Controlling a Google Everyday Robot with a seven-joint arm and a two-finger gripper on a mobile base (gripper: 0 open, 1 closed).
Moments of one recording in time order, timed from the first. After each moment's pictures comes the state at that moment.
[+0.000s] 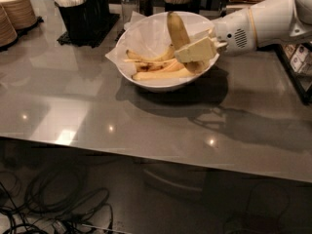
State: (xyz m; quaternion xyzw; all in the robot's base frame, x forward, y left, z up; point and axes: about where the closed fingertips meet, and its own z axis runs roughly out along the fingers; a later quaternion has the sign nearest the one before) arm 0.572 -0.074 0.956 -0.46 0.73 0.35 0.37
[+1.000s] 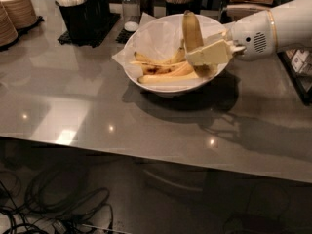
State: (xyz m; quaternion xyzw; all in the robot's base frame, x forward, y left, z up) arm 0.543 -0.092 0.967 -0.46 0.72 0.37 0.37
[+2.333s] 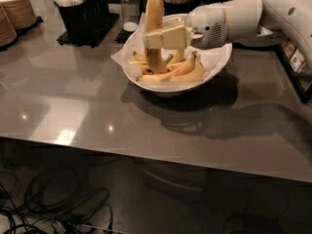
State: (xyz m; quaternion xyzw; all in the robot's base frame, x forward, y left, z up) arm 0.556 0.004 1.002 -0.51 0.57 0.50 0.41
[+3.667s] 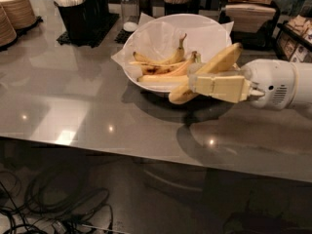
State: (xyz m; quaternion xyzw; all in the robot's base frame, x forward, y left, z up) arm 0.449 -0.085 0.975 -0.38 0.60 0.53 0.46
